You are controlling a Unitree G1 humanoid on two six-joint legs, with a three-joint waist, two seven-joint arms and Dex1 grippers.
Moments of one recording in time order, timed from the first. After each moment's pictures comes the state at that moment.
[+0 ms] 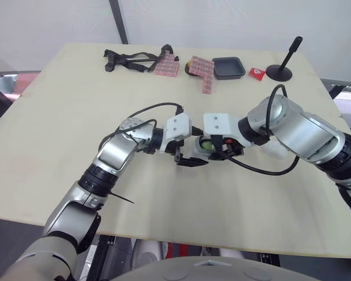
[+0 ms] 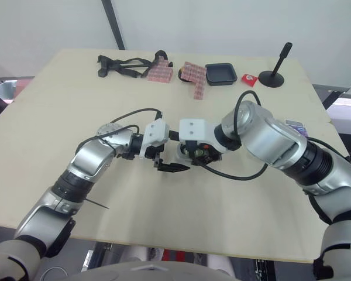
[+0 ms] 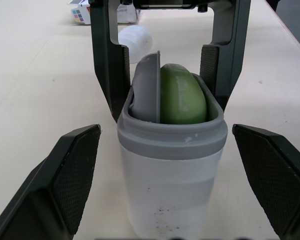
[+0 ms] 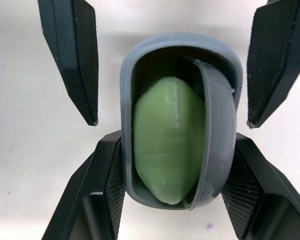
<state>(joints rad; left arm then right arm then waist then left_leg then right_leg) -0.63 0.37 -0.38 0.00 -0.22 0.32 -1.16 -0.98 -0.81 0.70 -0.40 0.24 1.02 1.14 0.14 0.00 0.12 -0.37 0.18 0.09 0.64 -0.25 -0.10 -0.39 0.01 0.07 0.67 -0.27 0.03</state>
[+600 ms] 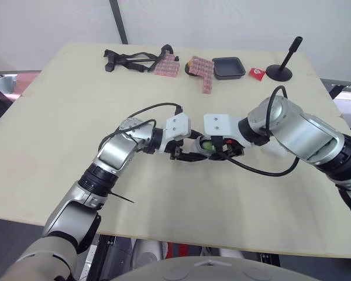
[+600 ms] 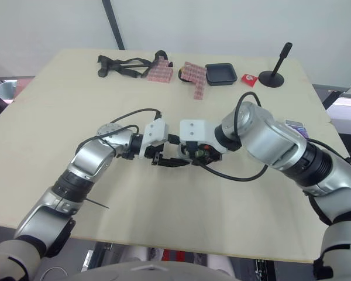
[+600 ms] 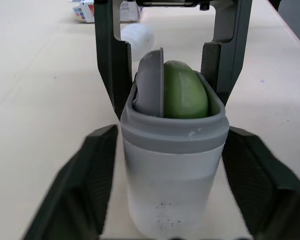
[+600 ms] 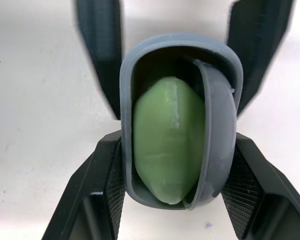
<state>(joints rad) -0.63 0.37 -0.38 0.02 -0.22 0.32 -1.16 -0.96 -0.81 0.70 -0.40 0.22 1.00 1.14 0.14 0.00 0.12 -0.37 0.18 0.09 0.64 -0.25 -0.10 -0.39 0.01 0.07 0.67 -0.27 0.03</state>
